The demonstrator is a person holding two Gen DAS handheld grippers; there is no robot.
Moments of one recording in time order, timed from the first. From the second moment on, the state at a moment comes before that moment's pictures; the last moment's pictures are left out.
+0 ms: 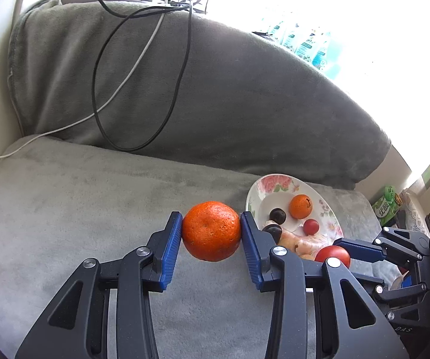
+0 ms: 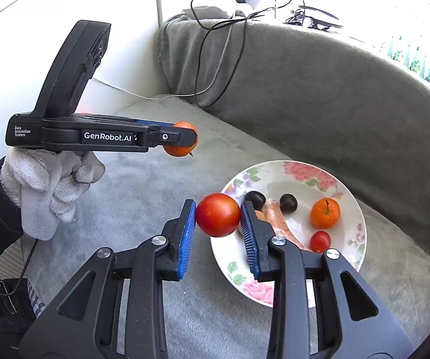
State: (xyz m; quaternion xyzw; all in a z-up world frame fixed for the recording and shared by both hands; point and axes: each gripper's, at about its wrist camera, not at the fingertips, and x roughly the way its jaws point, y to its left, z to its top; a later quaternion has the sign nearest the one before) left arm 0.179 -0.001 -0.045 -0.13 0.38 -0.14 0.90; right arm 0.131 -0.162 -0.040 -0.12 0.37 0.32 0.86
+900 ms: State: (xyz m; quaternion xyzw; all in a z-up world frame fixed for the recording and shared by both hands) left arm 0.216 -0.071 -0.033 -0.10 0.38 -0.19 0.90; right arm 0.138 -0.232 -0.049 -0.05 0.38 0.27 0.88
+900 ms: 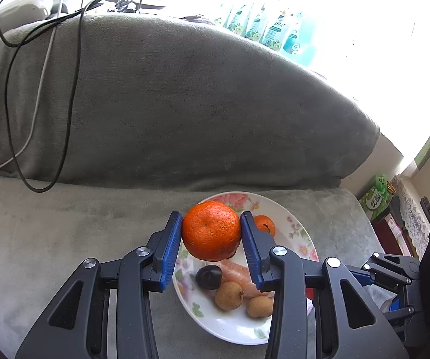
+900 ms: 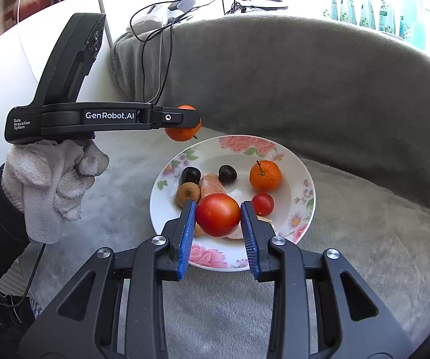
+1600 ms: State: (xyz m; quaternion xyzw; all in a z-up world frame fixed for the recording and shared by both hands) left arm 0.223 -0.090 -0.034 -0.09 0.39 -0.21 0.89; right arm 0.140 -0.223 -0.057 -0.05 0.39 0.27 0.88
